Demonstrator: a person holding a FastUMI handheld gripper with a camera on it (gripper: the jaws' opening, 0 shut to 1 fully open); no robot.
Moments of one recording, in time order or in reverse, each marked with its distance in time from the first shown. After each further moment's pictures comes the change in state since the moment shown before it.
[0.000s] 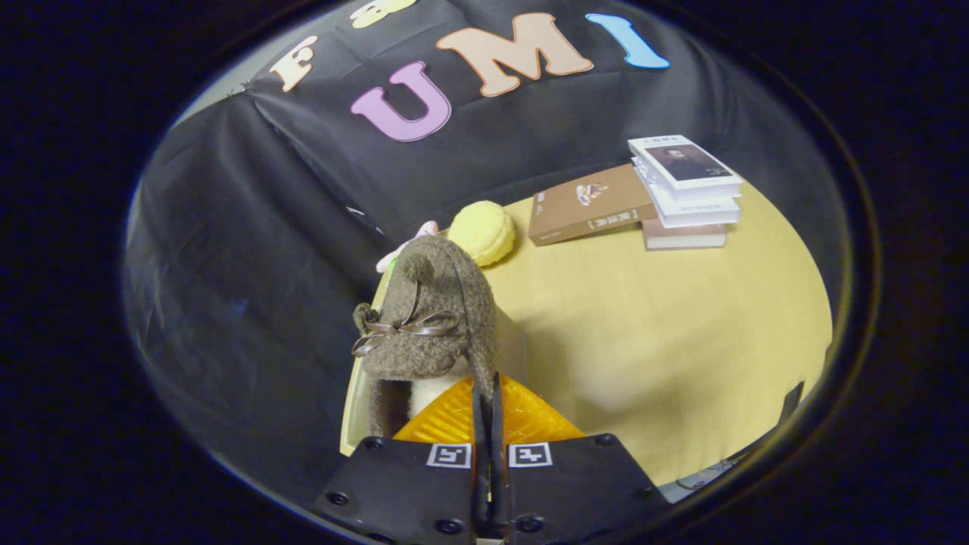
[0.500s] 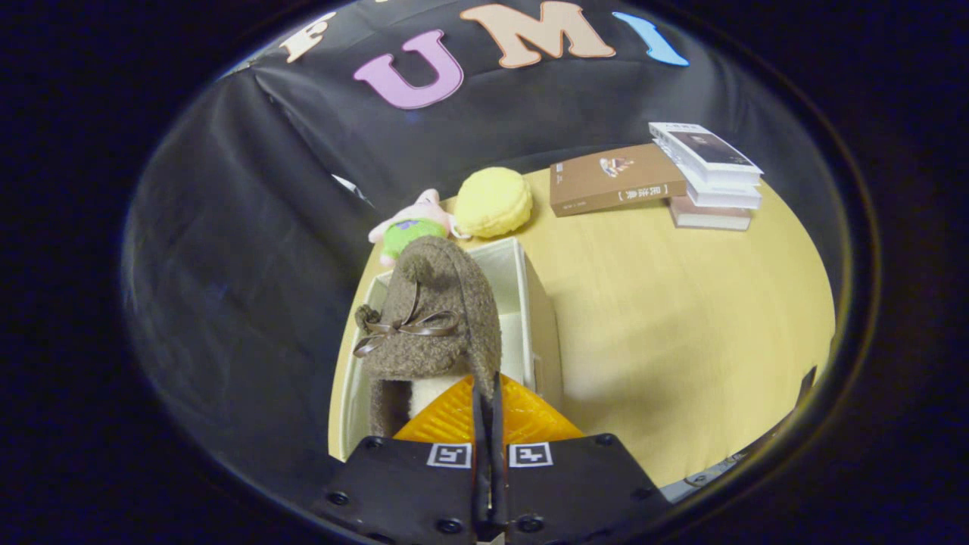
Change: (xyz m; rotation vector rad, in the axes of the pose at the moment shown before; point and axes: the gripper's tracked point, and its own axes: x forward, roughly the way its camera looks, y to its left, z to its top) arm 0.052 0.043 -0.051 -0.035 0.068 -0.106
